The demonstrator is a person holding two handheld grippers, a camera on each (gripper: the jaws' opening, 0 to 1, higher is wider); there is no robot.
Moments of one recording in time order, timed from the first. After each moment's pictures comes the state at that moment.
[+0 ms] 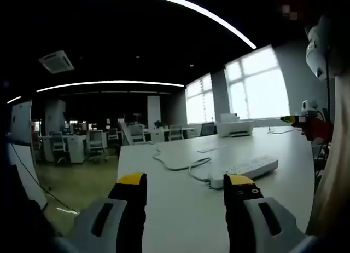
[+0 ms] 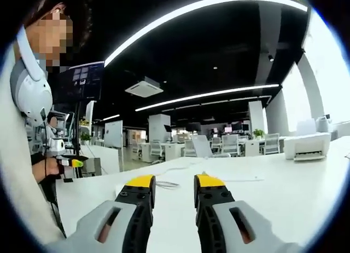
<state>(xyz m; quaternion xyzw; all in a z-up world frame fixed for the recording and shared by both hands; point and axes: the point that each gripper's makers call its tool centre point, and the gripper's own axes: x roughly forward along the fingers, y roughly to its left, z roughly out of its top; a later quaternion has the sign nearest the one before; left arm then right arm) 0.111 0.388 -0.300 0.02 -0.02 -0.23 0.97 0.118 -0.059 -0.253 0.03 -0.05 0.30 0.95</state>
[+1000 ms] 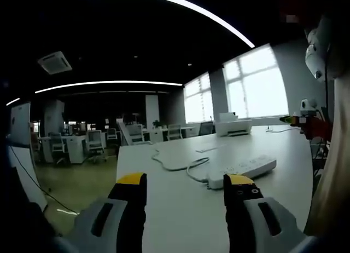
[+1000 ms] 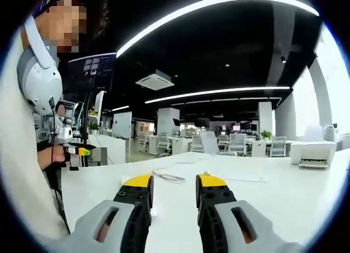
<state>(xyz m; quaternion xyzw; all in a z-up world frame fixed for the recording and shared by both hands) 0.109 0.380 -0.296 0.02 -0.02 -0.23 0.97 0.109 -0.048 -0.260 -0.01 -0.04 0.34 0.94</state>
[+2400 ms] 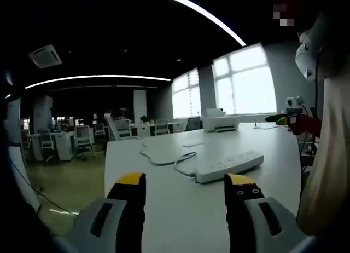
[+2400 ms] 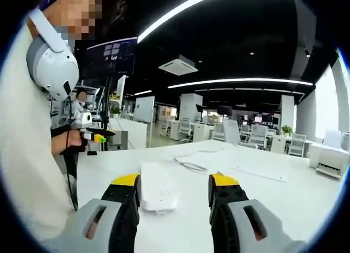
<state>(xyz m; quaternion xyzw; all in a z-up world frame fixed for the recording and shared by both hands) 0.099 0.368 -0.305 0.02 0.00 -0.28 0.96 0.100 -0.011 -0.278 -0.06 0.01 0.42 0.90</state>
